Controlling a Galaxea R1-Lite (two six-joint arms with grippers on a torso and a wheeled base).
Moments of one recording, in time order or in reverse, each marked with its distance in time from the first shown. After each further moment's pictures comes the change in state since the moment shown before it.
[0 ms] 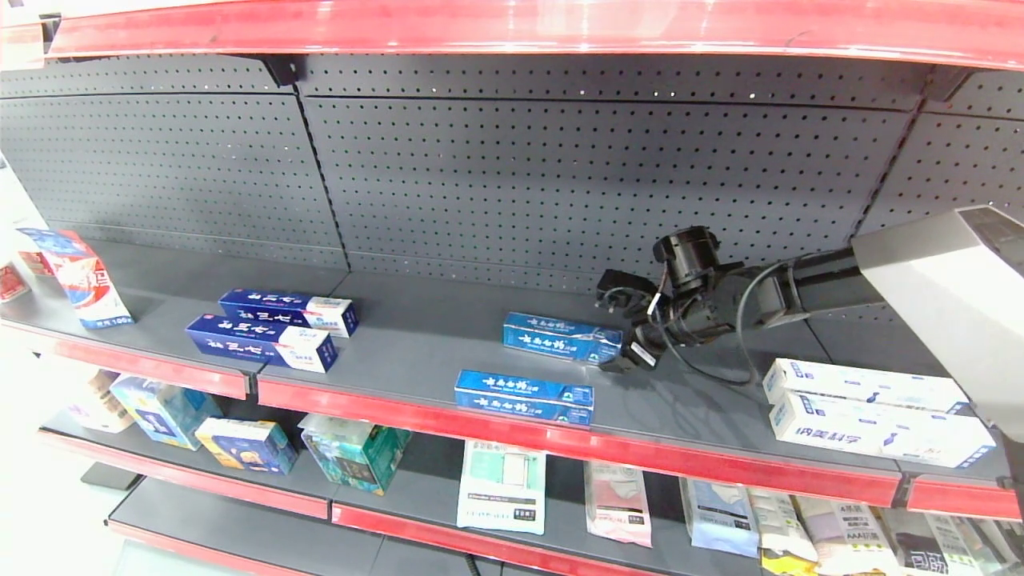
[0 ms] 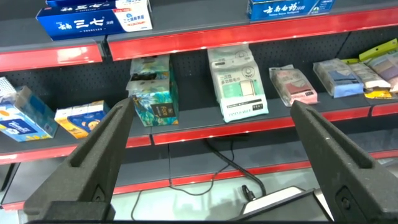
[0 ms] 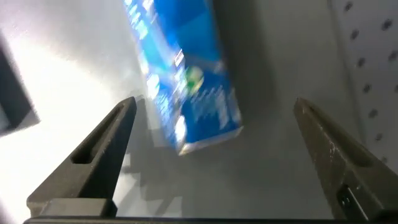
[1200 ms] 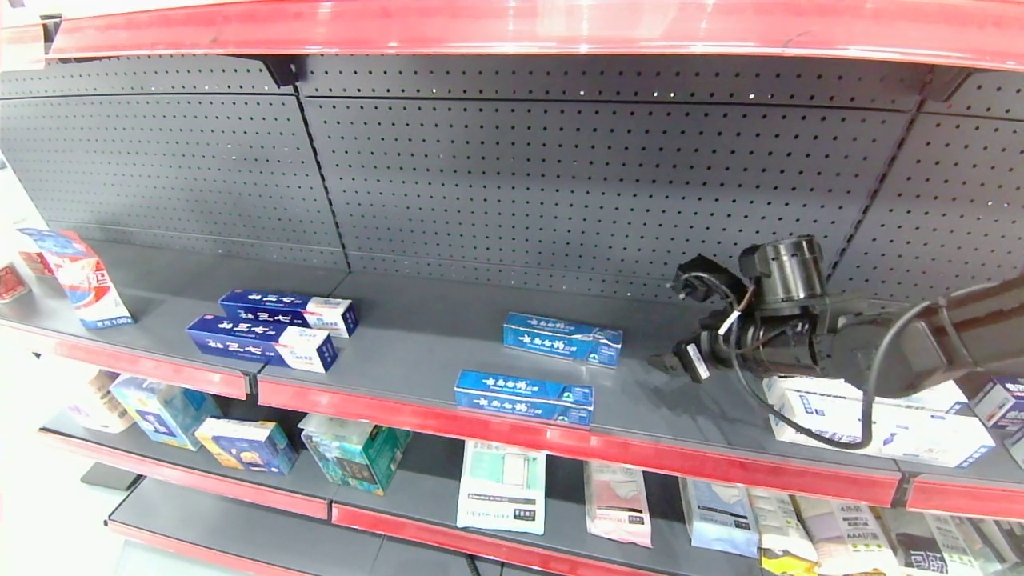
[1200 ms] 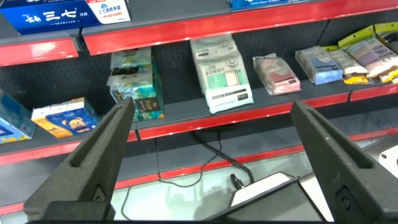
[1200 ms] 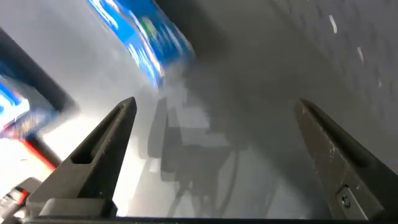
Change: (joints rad) left arm -0.026 0.042 0.002 -0.001 -0.039 -0.016; right arm -0.019 -0.352 0.574 -0.389 -0.204 0.429
